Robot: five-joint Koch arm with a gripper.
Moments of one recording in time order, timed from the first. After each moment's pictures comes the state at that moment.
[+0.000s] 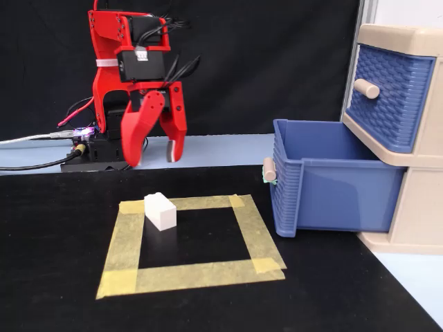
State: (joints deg) arm -24.1 98.0 94.2 73.6 -83.5
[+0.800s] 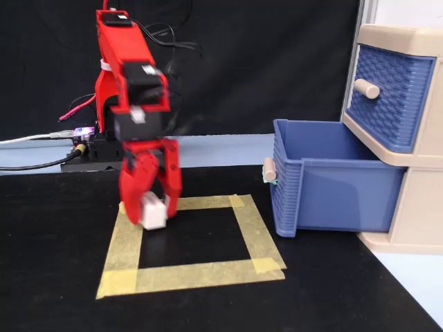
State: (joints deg) arm -14.9 83.3 95.7 60.4 -83.4
